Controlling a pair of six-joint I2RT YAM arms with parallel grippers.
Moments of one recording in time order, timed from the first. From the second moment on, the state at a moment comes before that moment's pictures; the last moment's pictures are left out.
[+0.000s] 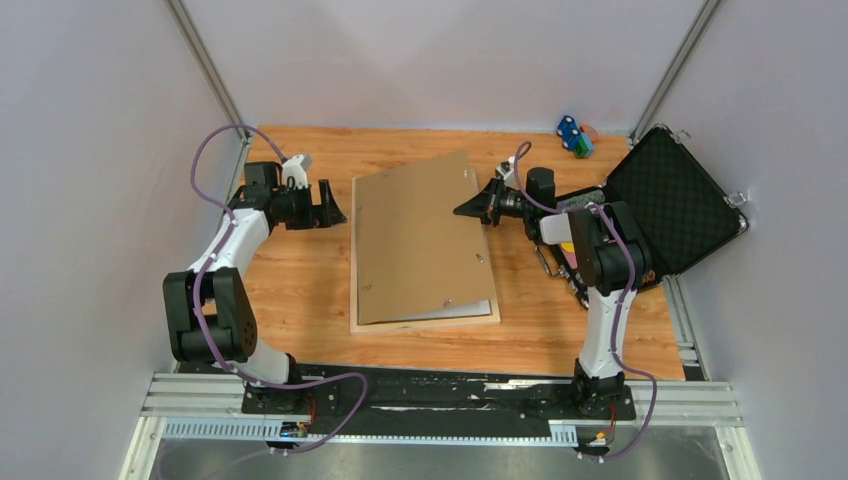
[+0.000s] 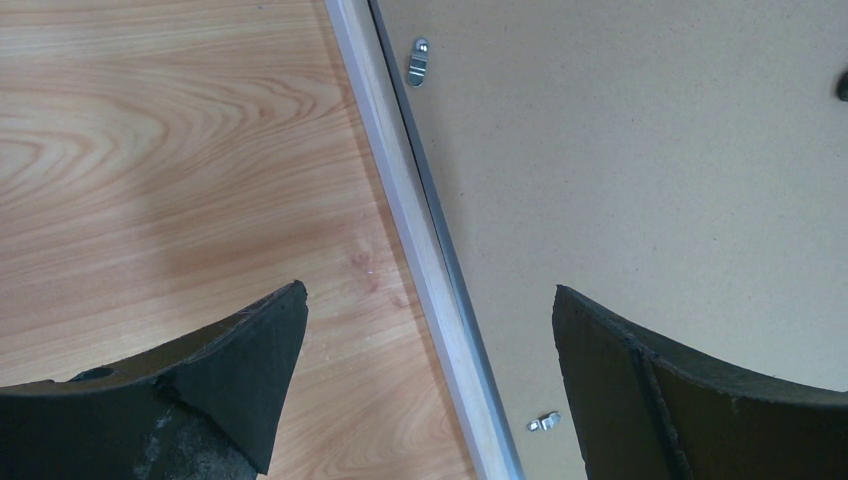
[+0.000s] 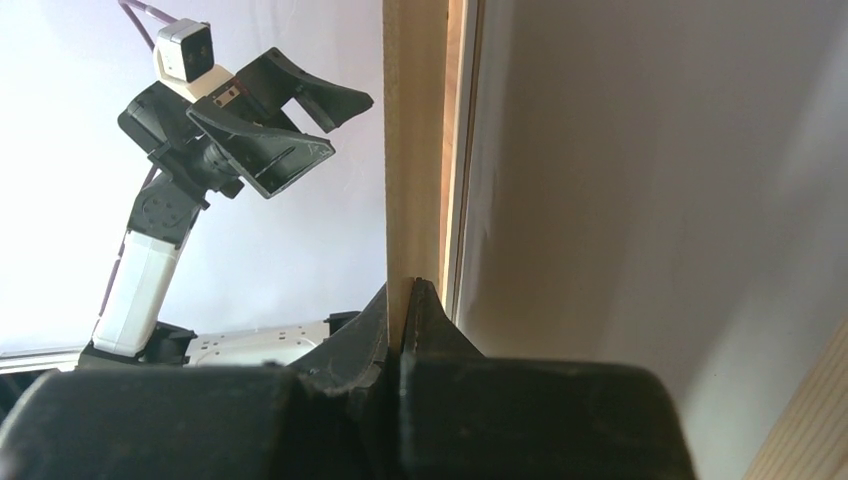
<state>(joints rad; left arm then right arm) 0.09 1.51 1.06 -0.41 0.55 -0.05 0.21 2.08 1.08 0.75 -1.03 1.22</state>
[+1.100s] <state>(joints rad) 0.09 1.51 1.05 -0.41 0.55 -0.05 0.21 2.08 1.03 0.76 -0.99 1.20</state>
